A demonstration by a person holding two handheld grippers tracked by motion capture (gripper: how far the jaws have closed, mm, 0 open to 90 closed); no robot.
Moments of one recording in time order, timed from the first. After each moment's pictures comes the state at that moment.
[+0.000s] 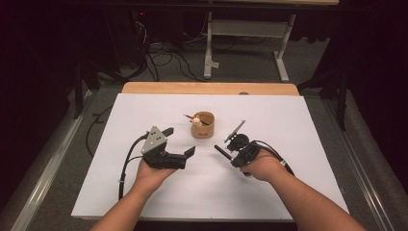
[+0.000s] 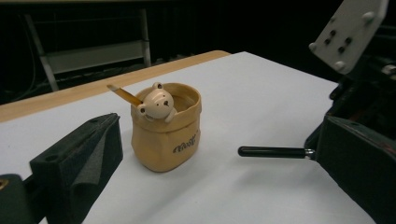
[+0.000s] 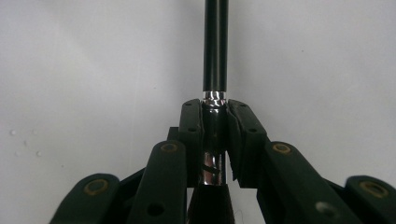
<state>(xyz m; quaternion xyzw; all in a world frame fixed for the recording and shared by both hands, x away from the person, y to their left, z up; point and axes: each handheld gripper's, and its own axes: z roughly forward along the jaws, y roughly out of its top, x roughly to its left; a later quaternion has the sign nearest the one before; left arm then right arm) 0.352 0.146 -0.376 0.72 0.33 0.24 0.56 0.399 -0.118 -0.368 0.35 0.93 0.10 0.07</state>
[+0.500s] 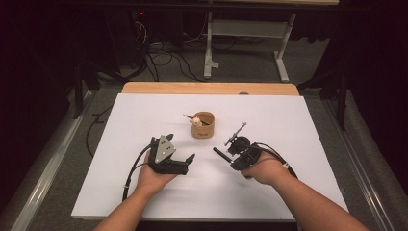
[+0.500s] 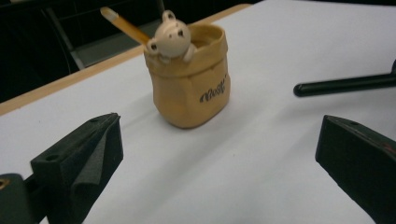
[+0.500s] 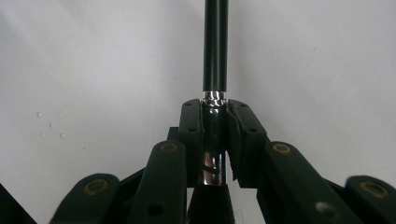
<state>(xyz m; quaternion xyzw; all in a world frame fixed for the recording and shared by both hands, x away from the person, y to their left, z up) 0.358 0.144 -0.424 0.77 0.32 0.30 0.47 0.387 -0.120 -0.361 0.33 0.94 0.11 0.06</state>
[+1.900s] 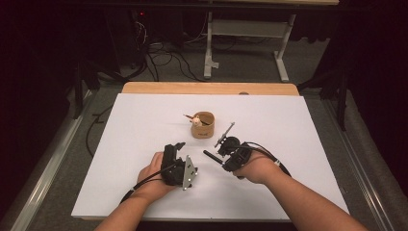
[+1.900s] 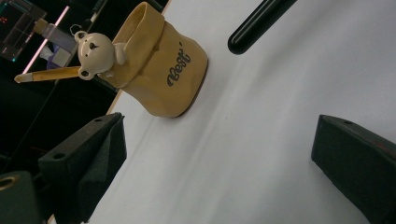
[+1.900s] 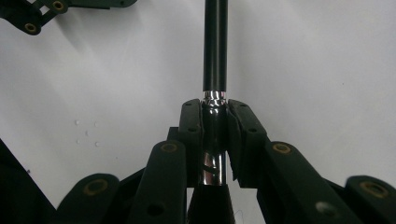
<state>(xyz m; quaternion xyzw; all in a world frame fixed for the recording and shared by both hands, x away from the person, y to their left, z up) 0.333 0.104 -0.442 0.84 0.11 0.46 0.28 0.384 -0.095 -0.354 0.28 0.95 0.11 0.06</state>
